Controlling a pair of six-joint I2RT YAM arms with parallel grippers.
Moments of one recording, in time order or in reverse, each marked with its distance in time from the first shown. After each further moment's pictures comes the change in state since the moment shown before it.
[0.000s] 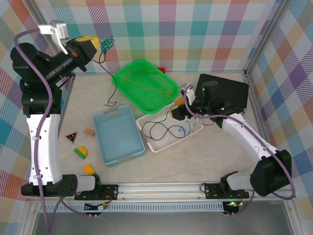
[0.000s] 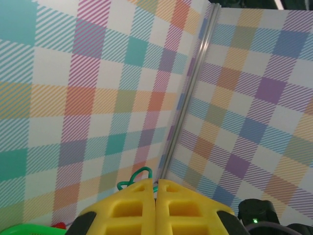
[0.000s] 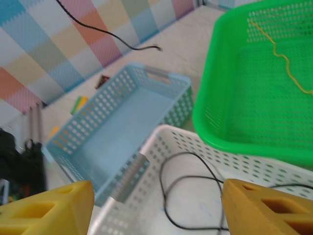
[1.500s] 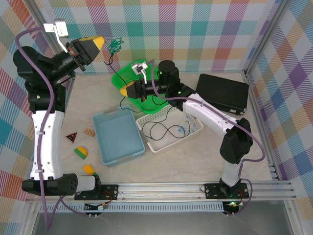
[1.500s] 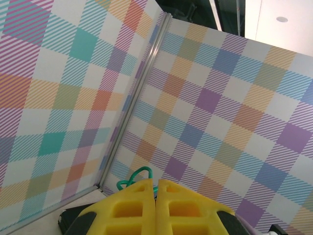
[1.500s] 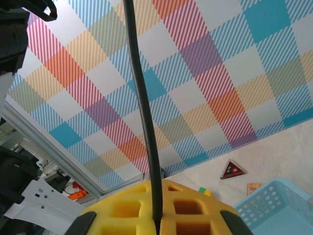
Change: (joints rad) left arm 0.000 0.008 -0.093 0.298 0.173 -0.338; right arm 0.327 0.504 0.615 0.391 -0.158 0.513
